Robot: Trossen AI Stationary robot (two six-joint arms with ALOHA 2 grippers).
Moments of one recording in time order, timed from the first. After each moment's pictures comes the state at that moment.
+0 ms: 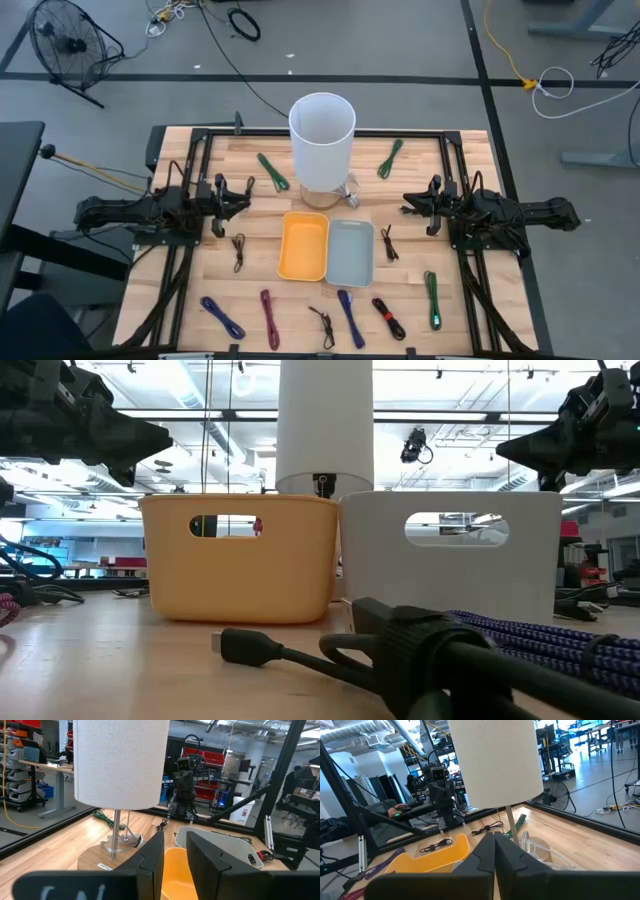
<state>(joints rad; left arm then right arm) -0.02 0.01 0.01 0.10 -0.19 -0.17 0.07 0.01 0.02 0.07 0.30 0.25</state>
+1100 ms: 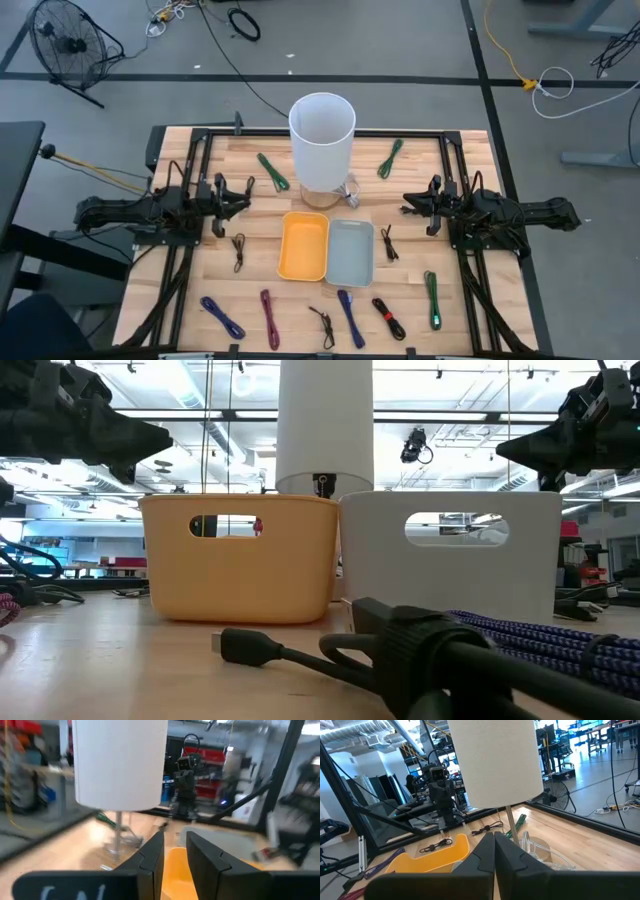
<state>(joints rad) -0.02 0.01 0.01 0.10 -0.20 -0.08 0.07 0.01 0.02 0.07 0.30 0.25</state>
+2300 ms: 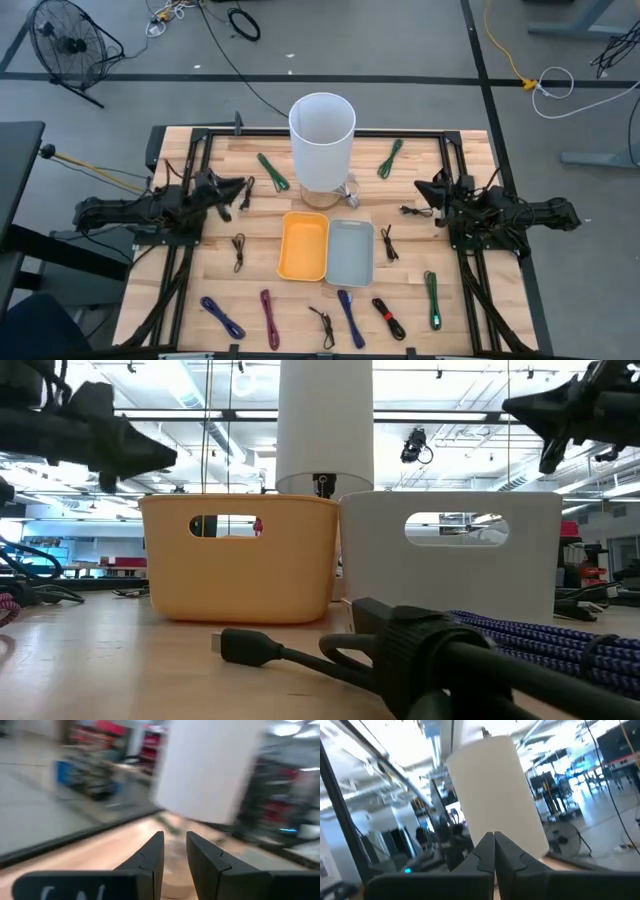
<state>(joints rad) 0.02 0.03 0.06 0.03 -0.56 -0.23 0.07 0.01 0.02 0.36 0.35 0.25</state>
